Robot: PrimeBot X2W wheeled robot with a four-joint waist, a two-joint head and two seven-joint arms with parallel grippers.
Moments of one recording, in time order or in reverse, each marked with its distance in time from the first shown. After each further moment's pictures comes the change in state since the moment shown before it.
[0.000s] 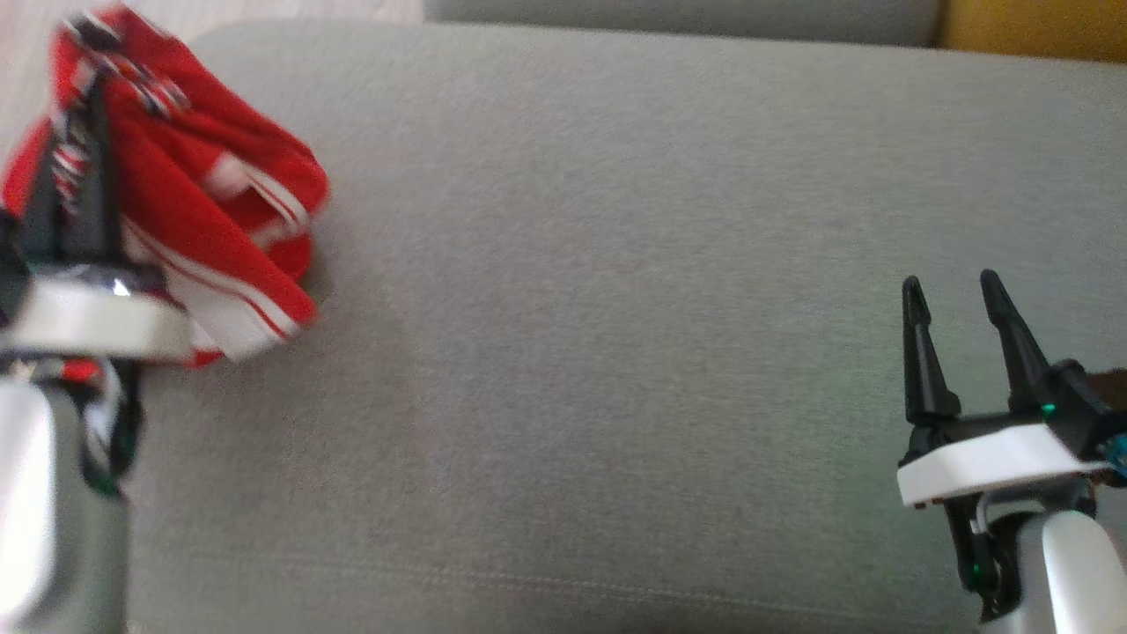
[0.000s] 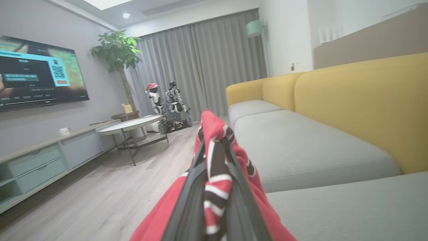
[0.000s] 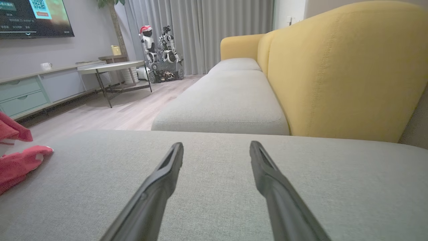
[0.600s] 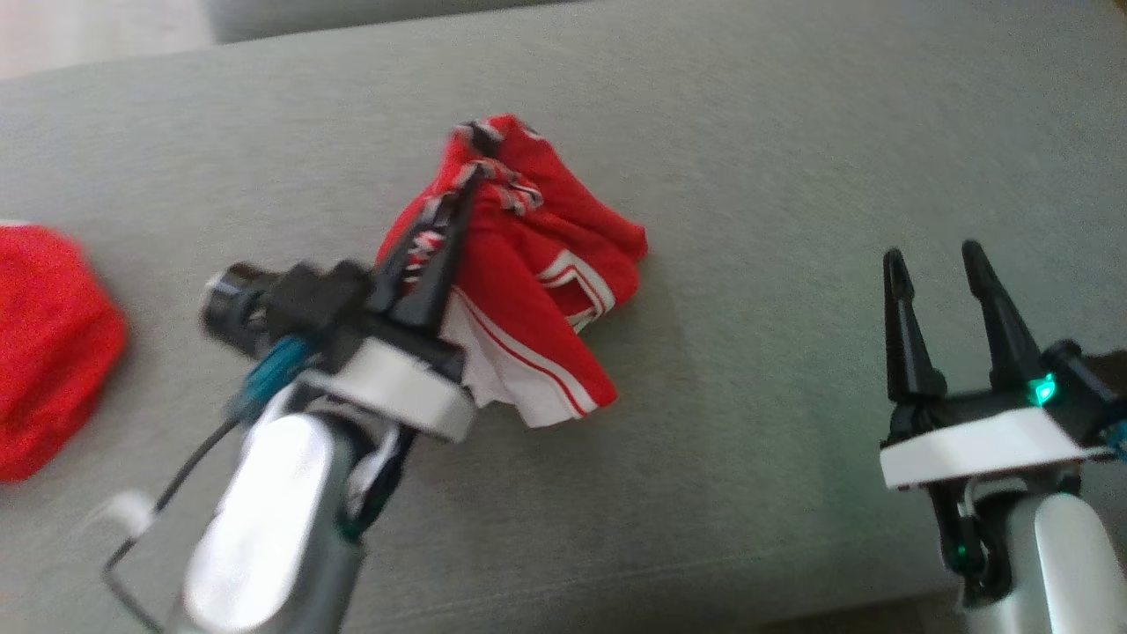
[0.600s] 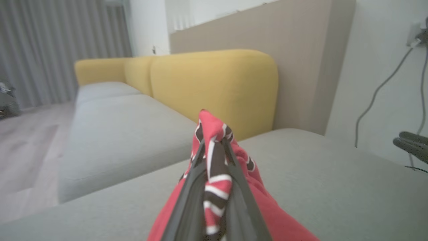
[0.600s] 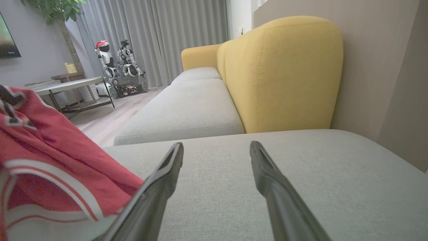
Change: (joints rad) left arm 0.106 -0.201 -0.329 -0.156 -0.011 -0.036 0.094; right arm 0.004 0.008 0.043 -0.080 0.056 0.000 0.020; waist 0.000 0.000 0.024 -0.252
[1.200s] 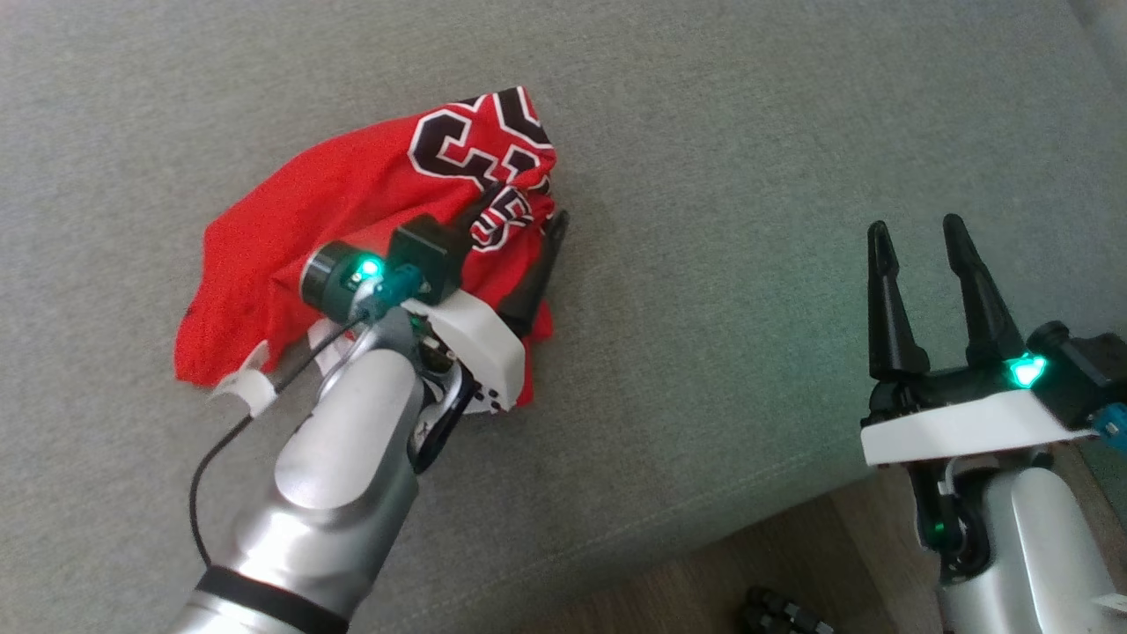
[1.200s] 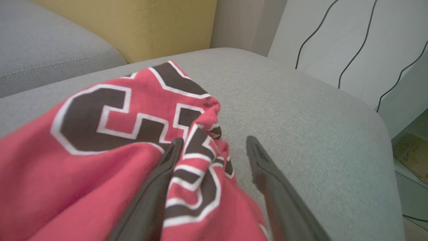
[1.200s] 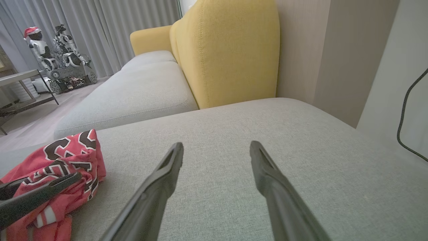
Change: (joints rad) left arm -0.298 -0.067 -0.217 0.602 -0.078 -0.026 -0.094; right arm -0.075 0.000 0.047 0.076 0.073 0.000 -0.083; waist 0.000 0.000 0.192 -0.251
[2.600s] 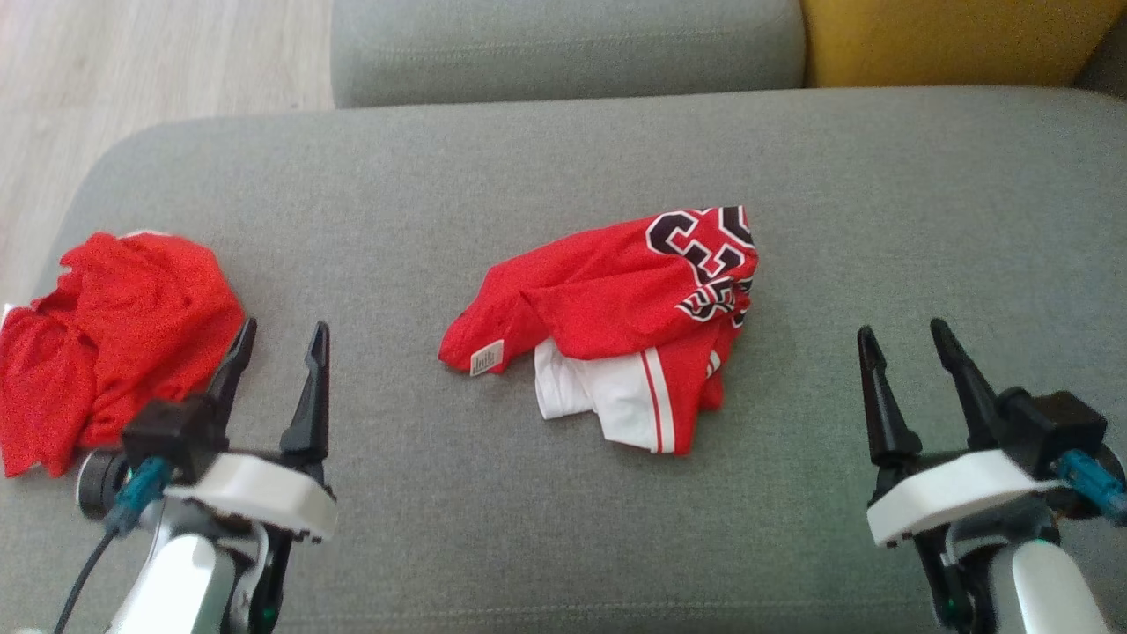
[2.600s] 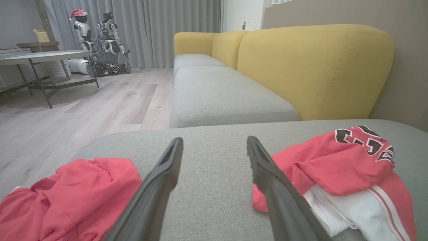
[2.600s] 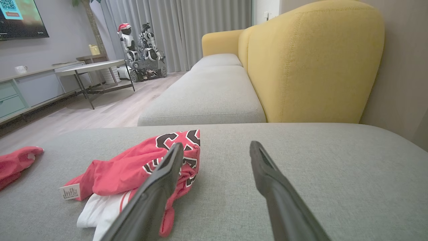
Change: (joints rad) left arm 0.480 0.258 0.241 -0.411 -0.141 0.198 -0.056; right arm 0.134 0.000 -0.042 0.011 -0.108 0.000 0.130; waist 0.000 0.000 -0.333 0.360
